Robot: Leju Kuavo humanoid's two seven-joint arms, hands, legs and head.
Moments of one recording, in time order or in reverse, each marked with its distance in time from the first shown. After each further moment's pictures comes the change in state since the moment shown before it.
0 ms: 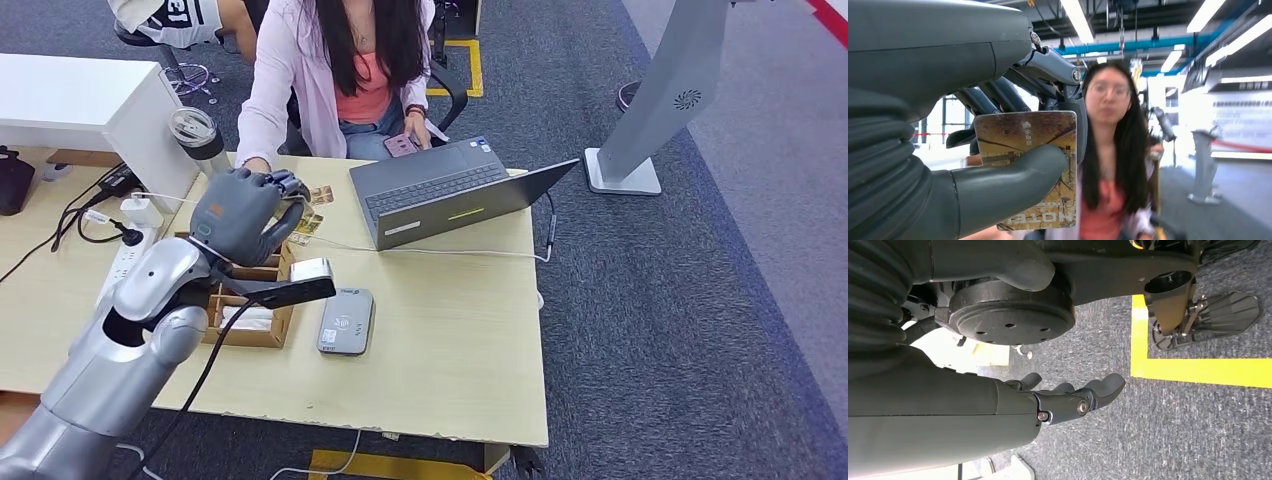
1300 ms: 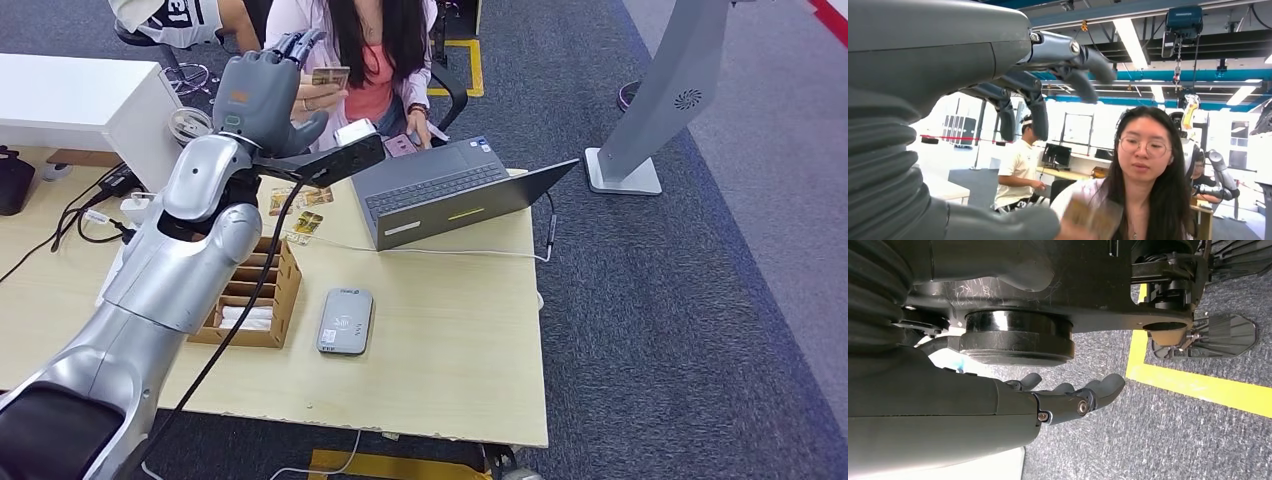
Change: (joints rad) left arm -0.300 -0.306 0.111 0.464 -0.121 0.166 0.095; right arm -0.057 0.064 0.096 -0.004 0.058 0.000 0.057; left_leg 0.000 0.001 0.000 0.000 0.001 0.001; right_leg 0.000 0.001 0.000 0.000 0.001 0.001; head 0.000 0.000
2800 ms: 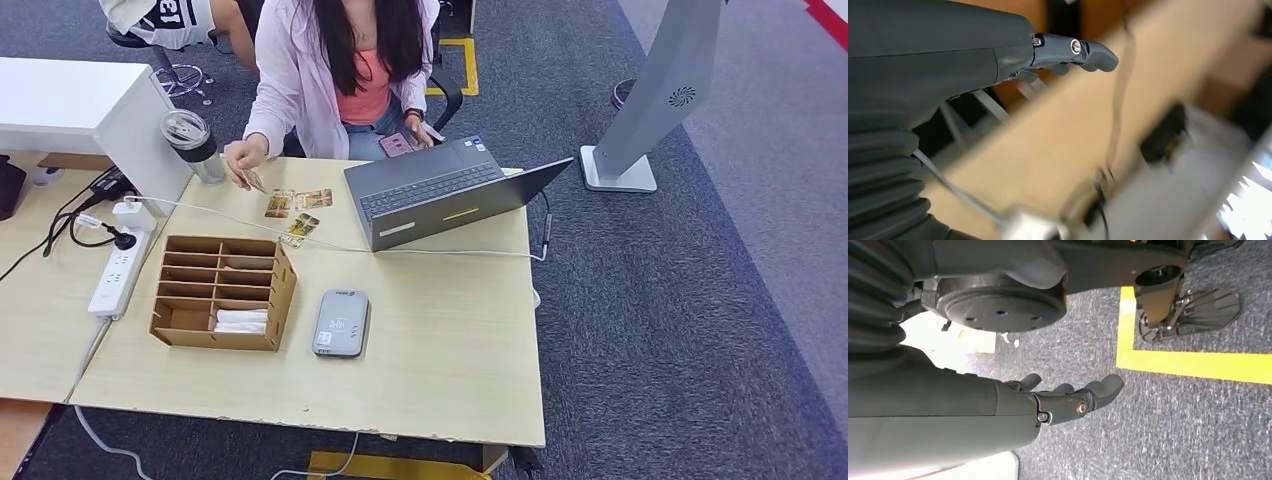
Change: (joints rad) left arm 0.815 0.404 1.377 0.149 1.603 -0.531 -0.411; right arm 0.068 -0.069 -0.024 0.006 -0.053 0.020 -0.144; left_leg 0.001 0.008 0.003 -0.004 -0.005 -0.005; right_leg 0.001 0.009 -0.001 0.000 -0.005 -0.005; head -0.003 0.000
